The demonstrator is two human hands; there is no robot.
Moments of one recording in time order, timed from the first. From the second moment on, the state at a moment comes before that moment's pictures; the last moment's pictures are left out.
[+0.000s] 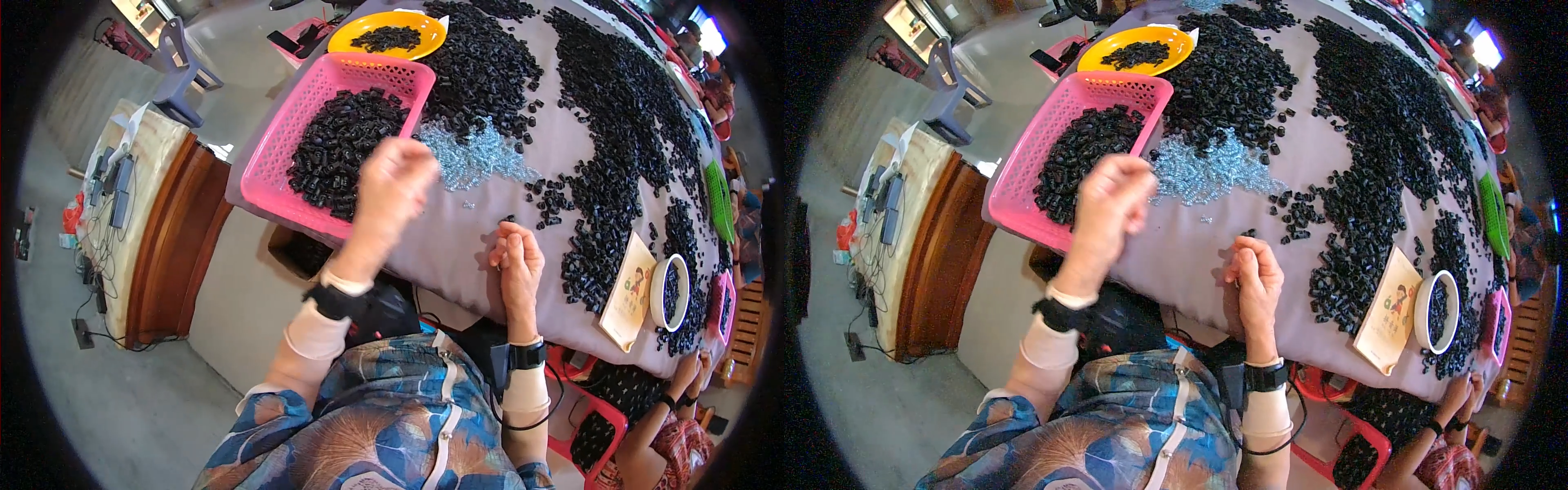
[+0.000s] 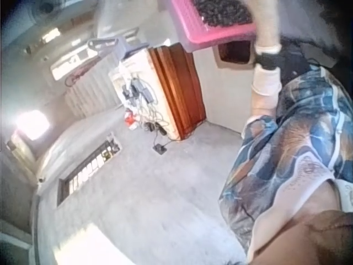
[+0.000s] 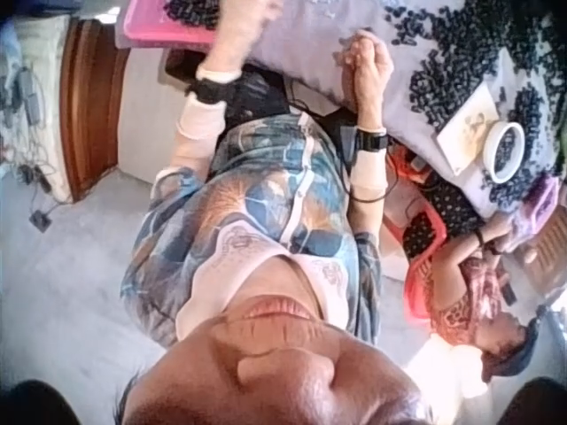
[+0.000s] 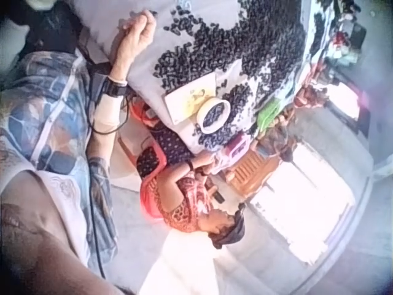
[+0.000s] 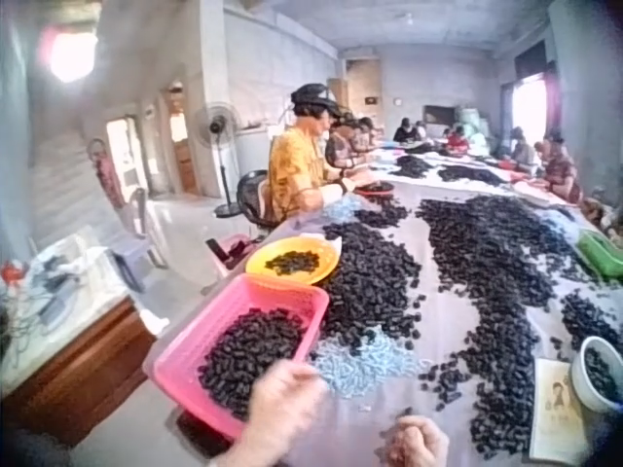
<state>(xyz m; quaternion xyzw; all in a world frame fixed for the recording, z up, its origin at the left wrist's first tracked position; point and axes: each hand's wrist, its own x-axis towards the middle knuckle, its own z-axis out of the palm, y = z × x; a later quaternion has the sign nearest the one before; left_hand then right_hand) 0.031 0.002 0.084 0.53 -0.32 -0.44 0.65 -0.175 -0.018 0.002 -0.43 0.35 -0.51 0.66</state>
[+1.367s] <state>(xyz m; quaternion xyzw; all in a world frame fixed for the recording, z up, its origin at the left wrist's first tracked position) -0.020 -0.002 0.018 0.50 -0.42 -0.58 0.47 -0.166 -0.018 0.021 -0.51 0.49 -0.39 0.59</state>
